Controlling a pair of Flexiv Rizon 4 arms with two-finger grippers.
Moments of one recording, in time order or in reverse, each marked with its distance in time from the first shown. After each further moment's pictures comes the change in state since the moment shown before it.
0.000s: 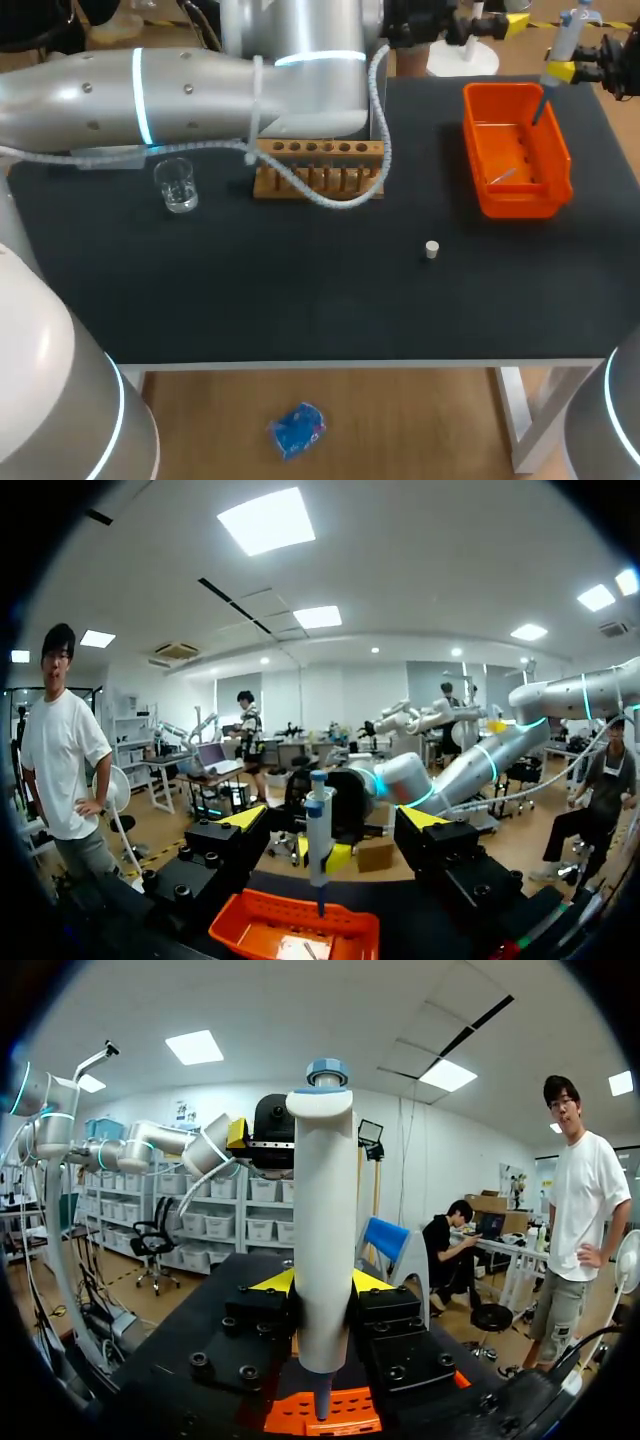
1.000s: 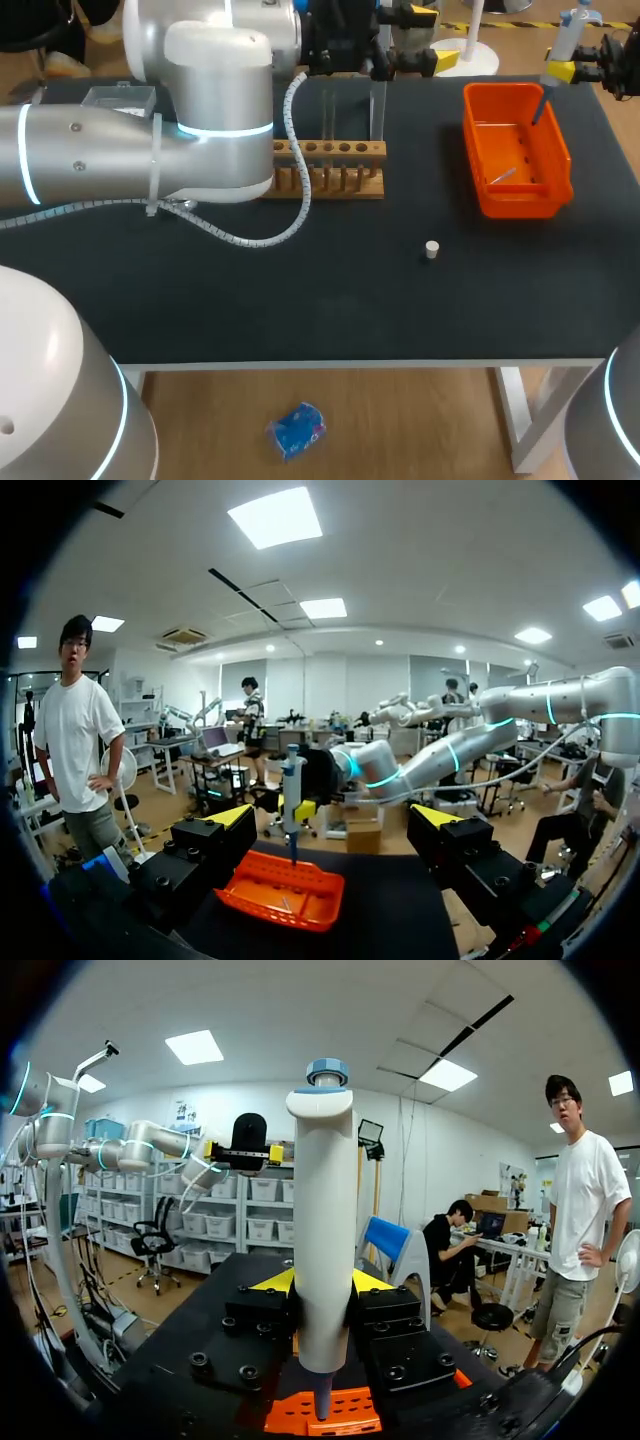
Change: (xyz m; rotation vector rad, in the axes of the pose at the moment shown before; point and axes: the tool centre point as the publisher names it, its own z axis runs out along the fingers) left arm 0.048 0.006 -0.104 -0.042 -0.012 -0.047; right arm 0.003 -0.001 0.002 0.007 0.011 0.004
